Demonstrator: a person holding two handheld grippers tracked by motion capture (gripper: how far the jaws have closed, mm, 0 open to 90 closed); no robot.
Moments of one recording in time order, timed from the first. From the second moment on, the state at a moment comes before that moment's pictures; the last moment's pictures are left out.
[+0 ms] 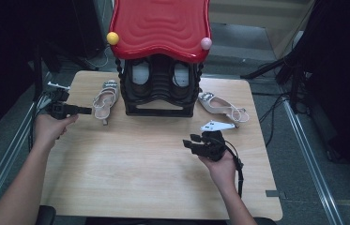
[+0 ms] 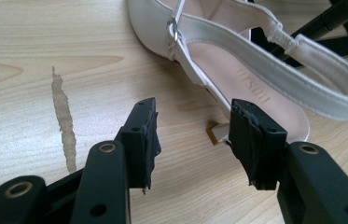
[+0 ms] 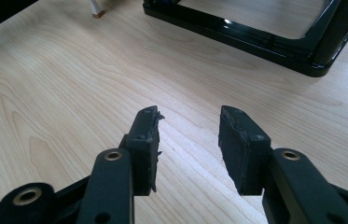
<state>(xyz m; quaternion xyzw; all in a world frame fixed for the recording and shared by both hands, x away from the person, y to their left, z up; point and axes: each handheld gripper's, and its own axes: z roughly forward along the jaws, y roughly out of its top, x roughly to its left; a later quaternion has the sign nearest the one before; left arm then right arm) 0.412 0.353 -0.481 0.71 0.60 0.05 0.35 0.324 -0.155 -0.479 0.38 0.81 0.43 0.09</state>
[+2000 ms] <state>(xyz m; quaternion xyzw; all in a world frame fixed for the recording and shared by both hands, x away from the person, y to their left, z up) 0.487 0.317 -0.470 0.73 0.63 0.05 0.24 0.328 -0.149 -0.479 0.38 0.82 0.43 0.08</state>
